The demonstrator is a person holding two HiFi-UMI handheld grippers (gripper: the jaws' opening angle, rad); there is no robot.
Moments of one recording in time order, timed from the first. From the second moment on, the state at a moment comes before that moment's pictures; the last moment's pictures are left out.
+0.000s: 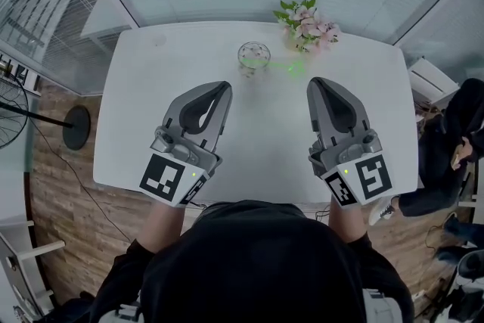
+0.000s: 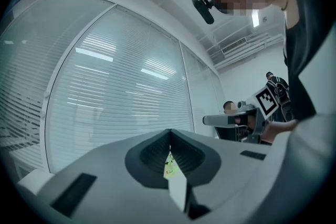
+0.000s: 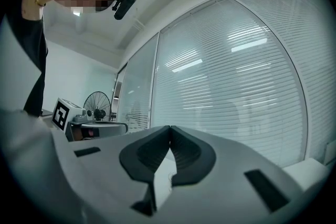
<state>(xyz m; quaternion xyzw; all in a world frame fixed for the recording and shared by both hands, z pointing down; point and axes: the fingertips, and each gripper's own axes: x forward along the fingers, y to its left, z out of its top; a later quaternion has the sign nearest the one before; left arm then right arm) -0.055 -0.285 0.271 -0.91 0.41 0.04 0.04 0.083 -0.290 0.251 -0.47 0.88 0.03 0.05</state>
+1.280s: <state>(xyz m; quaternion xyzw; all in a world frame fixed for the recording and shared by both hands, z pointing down) -0.055 -0.284 0.265 -0.91 0.41 0.04 0.04 0.083 -0.294 0.253 -0.48 0.88 0.03 0.04</state>
